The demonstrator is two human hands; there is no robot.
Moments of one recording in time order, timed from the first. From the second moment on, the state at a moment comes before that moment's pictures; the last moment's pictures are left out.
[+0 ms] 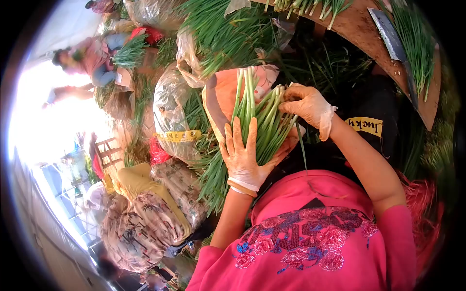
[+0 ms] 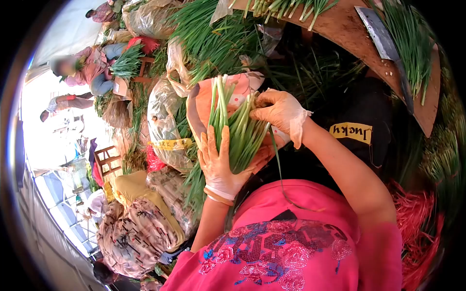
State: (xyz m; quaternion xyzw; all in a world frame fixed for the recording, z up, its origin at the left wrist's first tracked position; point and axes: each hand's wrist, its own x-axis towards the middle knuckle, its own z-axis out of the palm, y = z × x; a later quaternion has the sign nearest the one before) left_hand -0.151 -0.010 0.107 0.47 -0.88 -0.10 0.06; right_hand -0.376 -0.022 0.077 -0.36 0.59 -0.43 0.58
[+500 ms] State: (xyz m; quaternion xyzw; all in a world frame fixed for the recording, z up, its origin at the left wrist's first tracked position) left_hand -0.113 -0.034 0.092 0.43 -0.78 -0.36 0.26; right_hand -0.494 0.018 0.153 -0.25 0.65 -0.59 0.42
